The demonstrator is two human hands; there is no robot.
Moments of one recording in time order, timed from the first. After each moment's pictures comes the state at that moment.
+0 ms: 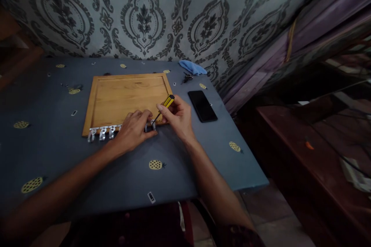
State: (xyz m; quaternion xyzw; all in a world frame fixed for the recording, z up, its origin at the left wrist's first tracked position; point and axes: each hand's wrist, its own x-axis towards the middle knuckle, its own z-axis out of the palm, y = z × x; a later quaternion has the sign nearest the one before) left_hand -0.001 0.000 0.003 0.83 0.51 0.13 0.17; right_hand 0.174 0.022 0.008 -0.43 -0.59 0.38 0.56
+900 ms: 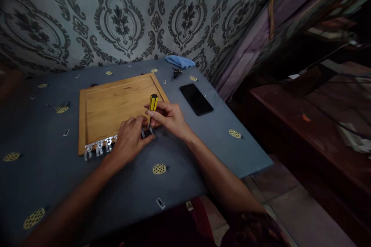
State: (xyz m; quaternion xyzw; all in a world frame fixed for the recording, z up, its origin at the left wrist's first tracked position) left_hand 0.000 0.002 -0.006 0.84 0.50 0.15 0.13; right_hand 0.179 0.023 0.006 -0.40 -0.59 0.49 0.50
